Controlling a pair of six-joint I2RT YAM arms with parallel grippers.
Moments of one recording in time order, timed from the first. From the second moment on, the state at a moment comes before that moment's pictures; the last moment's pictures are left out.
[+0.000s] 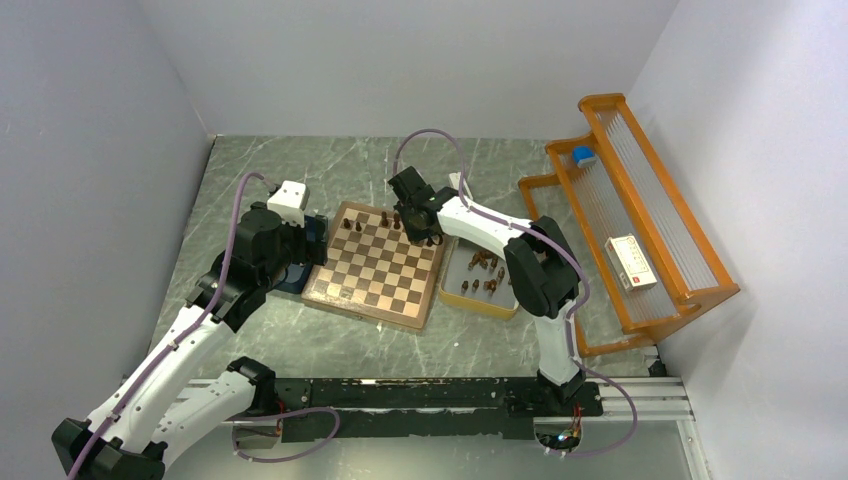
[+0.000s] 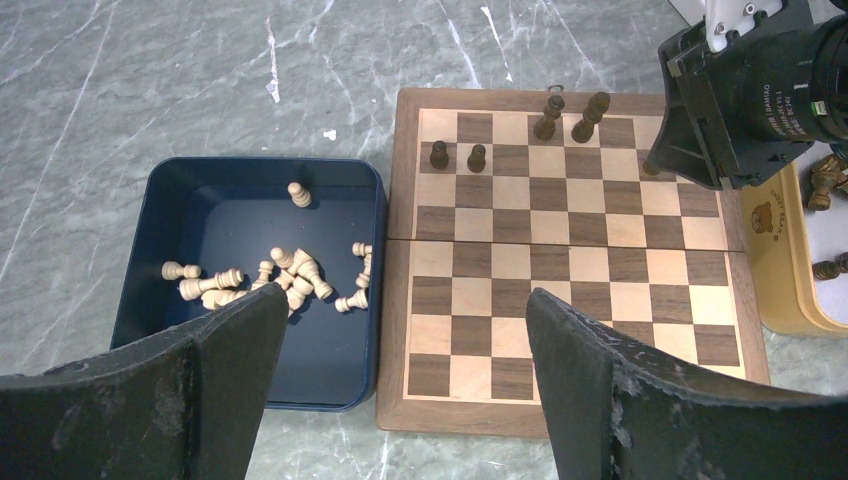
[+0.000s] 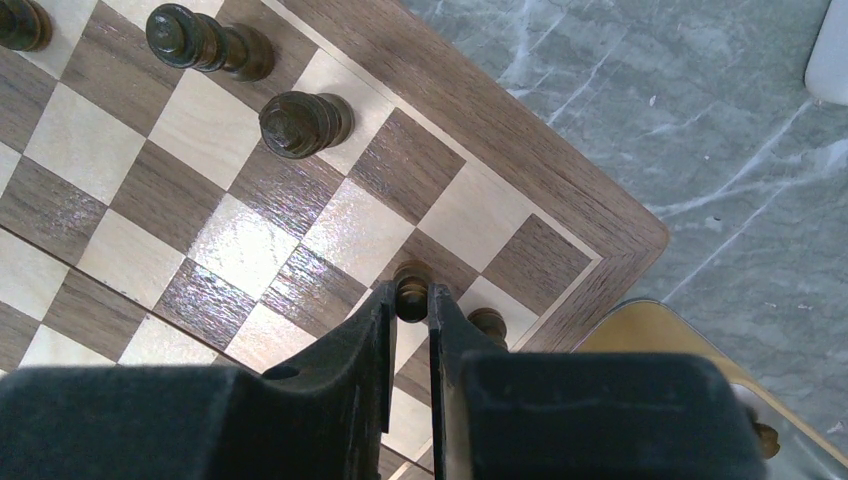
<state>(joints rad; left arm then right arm) -0.47 0.82 0.79 -0.38 -0.24 -0.09 0.71 2.04 1.55 -0.54 0.20 0.24</state>
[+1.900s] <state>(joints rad) -0.47 0.82 0.79 -0.38 -0.24 -0.09 0.46 1.56 1.07 -0.55 0.29 0.25</state>
